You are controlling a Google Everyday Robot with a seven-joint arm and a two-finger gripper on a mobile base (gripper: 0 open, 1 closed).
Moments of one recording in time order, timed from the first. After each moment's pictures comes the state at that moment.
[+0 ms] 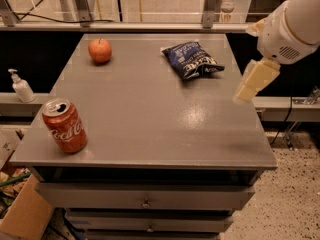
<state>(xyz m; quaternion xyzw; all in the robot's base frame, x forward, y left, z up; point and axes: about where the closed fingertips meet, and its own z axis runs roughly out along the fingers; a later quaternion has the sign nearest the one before) 0.546 -0.194 0.950 -0.59 0.75 -0.05 0.29</state>
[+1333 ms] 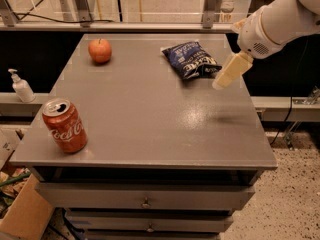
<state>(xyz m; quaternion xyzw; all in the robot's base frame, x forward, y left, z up) 0.624 -0.175 0.925 -0.56 0.75 -0.01 0.35</state>
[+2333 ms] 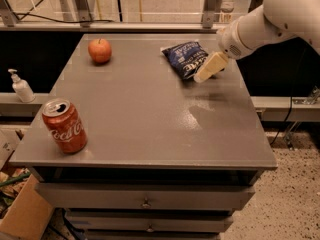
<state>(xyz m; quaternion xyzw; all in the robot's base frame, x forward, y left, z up) 0.700 -0.157 0.884 -0.52 0.77 0.04 0.38</state>
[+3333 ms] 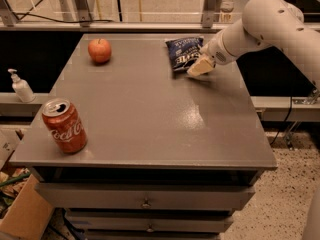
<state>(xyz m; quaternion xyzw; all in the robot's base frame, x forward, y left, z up) 0.737 -0.139 0.841 -0.50 0.78 0.05 0.37</state>
